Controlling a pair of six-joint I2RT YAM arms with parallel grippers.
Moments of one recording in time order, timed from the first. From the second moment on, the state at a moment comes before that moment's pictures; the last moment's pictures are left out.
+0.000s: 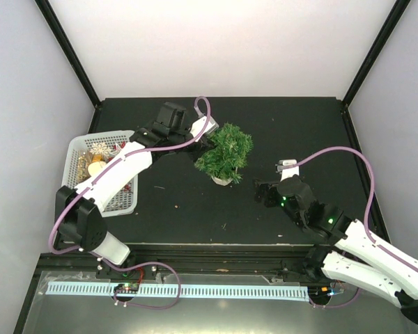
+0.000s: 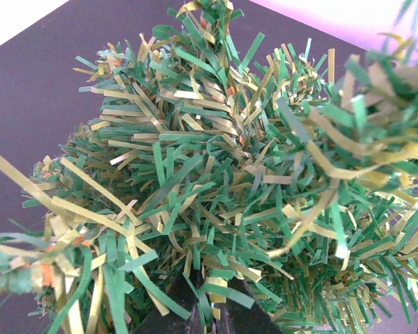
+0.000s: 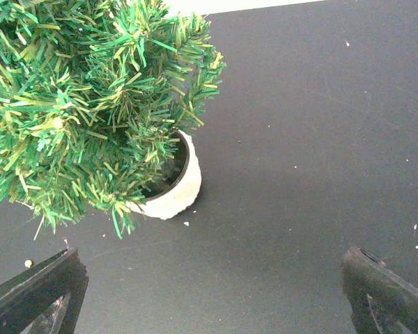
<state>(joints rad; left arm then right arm) -0.50 1.54 1.36 -0.52 0.53 0.25 0.90 0.74 0.72 -0.56 0.46 0.56</state>
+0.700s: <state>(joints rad) -0.53 1.51 1.33 -0.56 0.55 0.26 0.90 0.77 0.72 -0.55 0.46 0.56</state>
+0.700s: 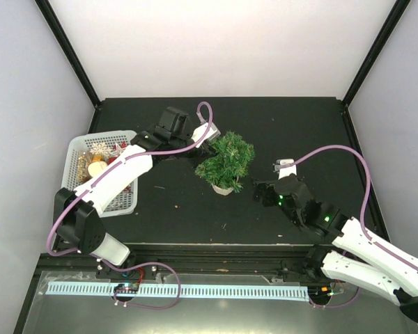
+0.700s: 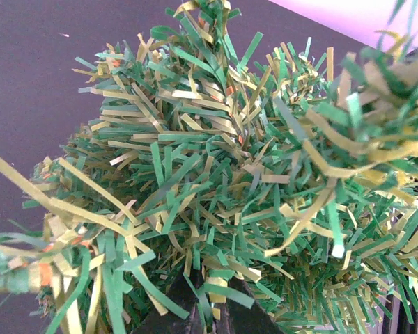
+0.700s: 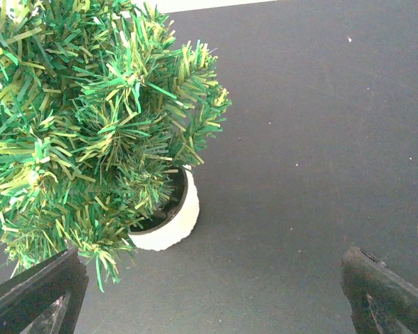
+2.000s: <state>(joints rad) -0.37 1.24 1.30 -0.70 0.42 0.34 0.90 0.77 0.73 -0.55 0.46 0.56</state>
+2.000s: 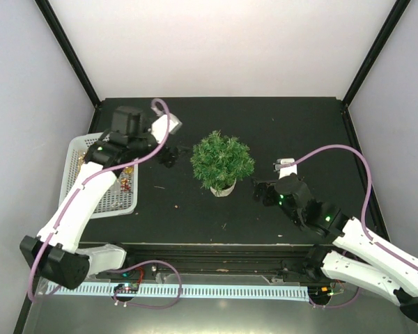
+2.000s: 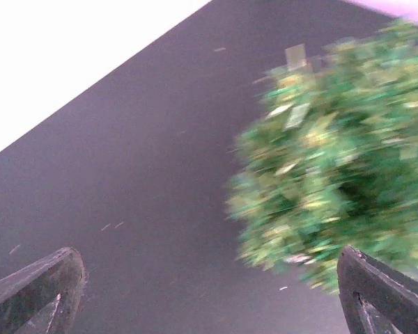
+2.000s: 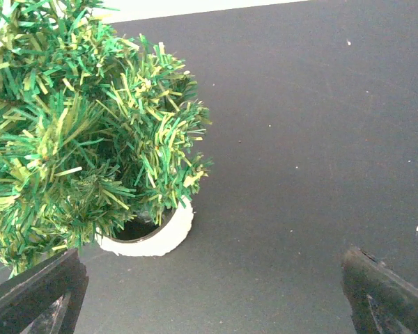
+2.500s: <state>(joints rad) 0.37 1.19 1.04 -0.72 0.31 0.48 0.90 0.95 0.91 -0.66 0.46 0.54</state>
